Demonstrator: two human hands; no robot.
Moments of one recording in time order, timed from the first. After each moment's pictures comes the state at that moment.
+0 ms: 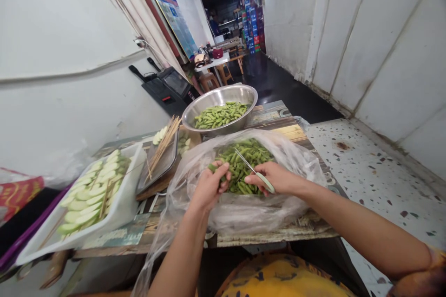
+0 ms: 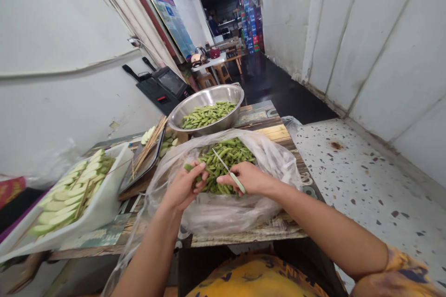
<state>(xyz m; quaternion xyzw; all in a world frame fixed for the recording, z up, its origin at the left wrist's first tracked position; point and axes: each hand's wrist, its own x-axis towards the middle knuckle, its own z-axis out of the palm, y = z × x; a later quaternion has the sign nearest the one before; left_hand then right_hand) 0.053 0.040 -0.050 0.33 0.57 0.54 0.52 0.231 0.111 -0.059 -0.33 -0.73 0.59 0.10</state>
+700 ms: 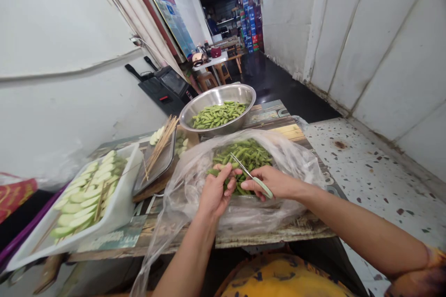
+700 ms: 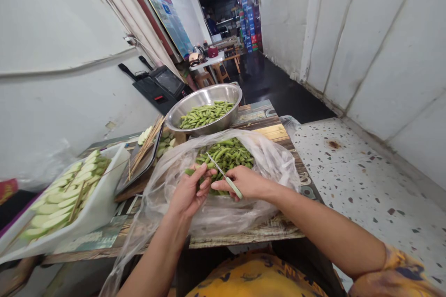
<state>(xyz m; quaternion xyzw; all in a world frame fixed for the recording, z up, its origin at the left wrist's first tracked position) 0.076 0.039 -0.056 0.24 0.49 0.63 0.55 0.231 0.105 -0.057 -0.29 -0.72 0.62 0.10</state>
